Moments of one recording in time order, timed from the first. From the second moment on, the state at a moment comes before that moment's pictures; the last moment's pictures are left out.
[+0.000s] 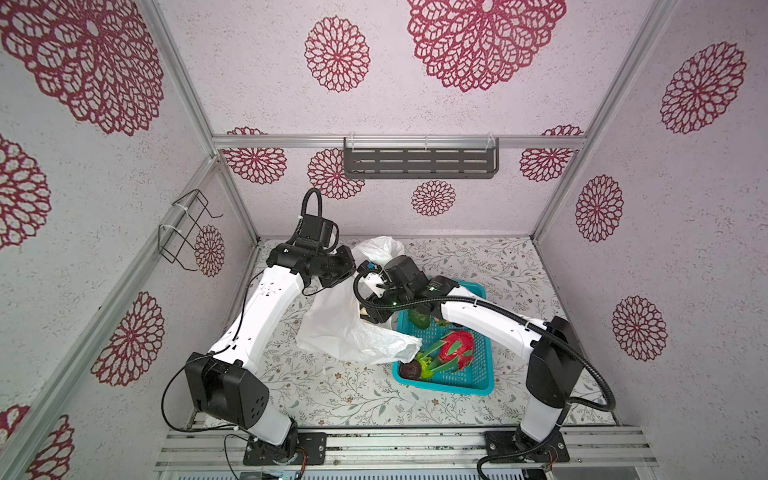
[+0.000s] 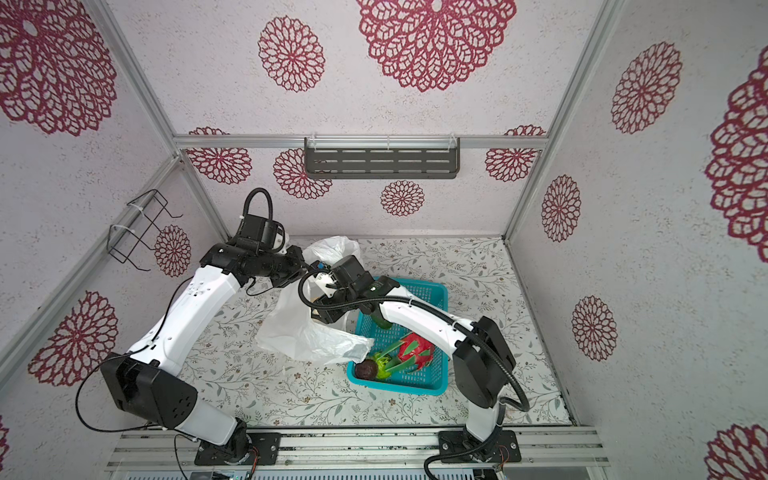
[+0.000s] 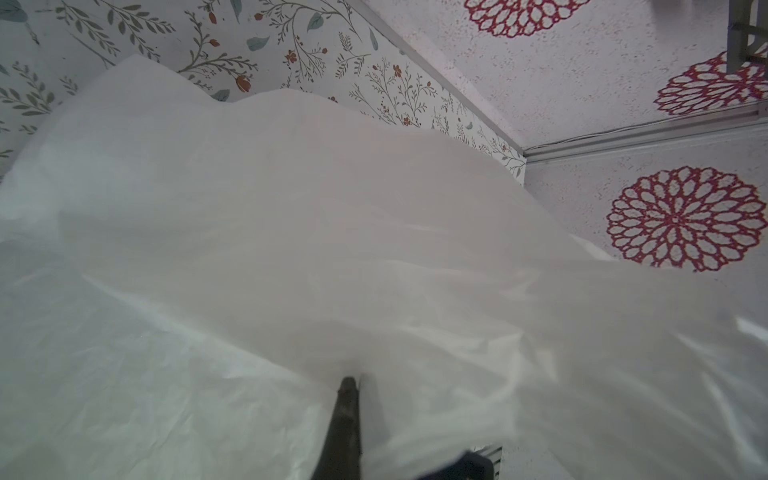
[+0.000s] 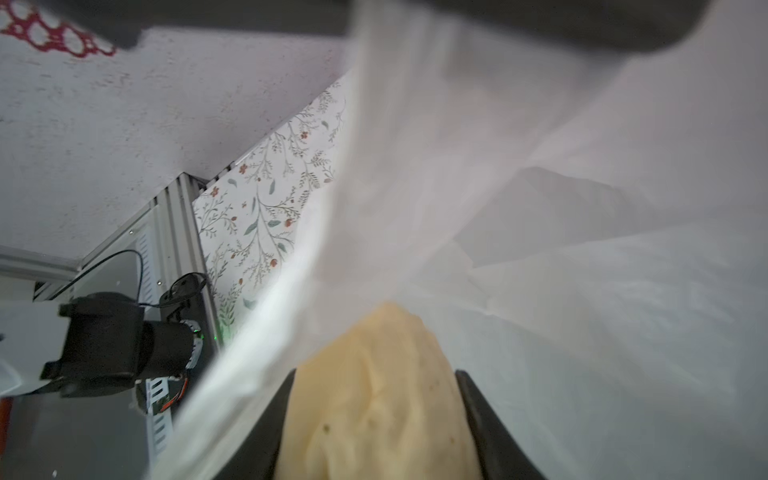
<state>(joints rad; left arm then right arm) -0.30 1.57 1.60 -0.91 0.28 -0.77 0.86 1.81 1.56 -0.45 -0.36 0.14</state>
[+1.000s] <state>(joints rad) -0.28 1.48 1.45 -0.78 0.51 -0.82 0.80 1.88 1.59 -0.47 0.00 0.23</state>
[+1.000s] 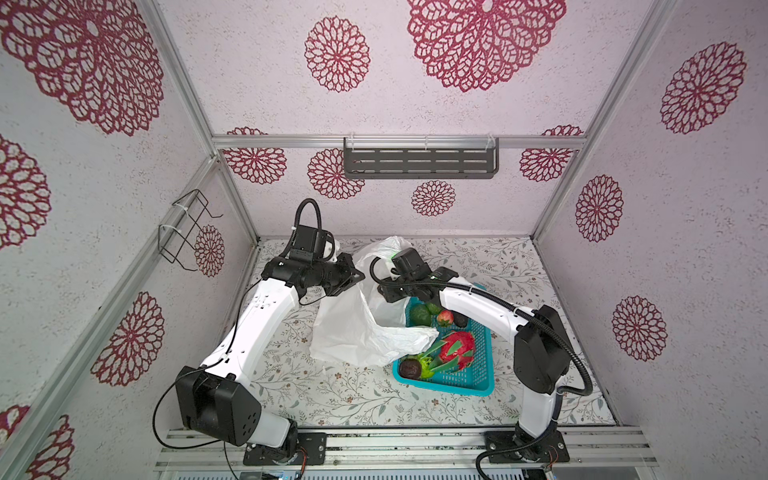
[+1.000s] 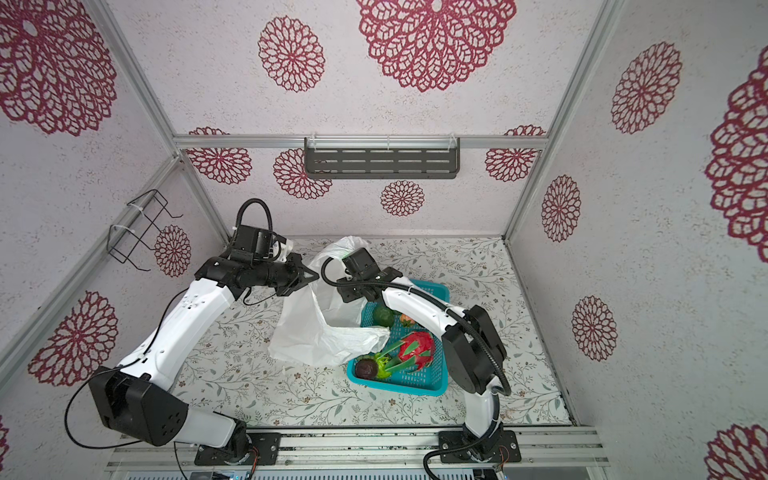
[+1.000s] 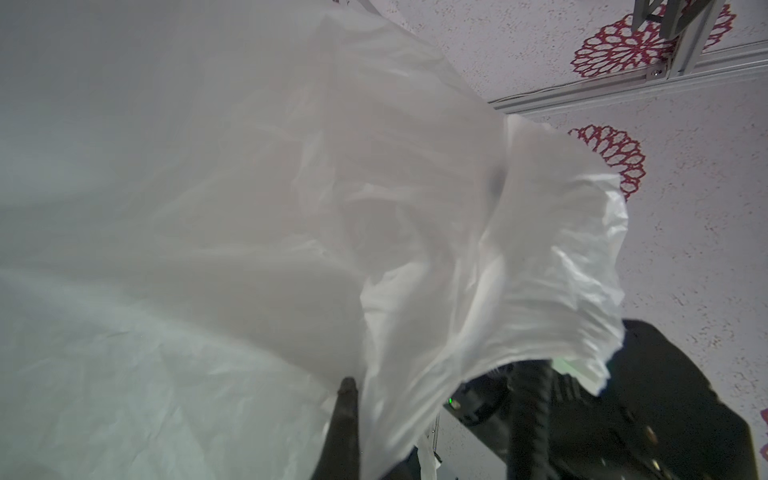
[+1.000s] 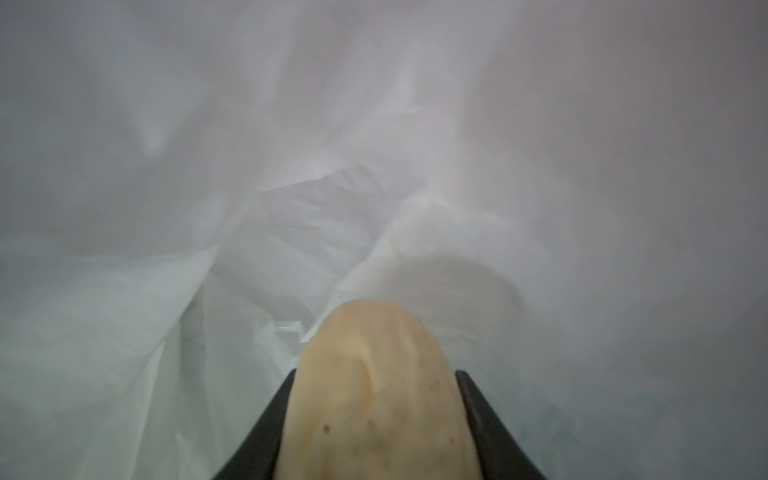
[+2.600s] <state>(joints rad) -0.24 1.48 1.37 -0.68 0.53 -0.84 0.75 1.54 1.30 -0.38 -0.10 0.17</state>
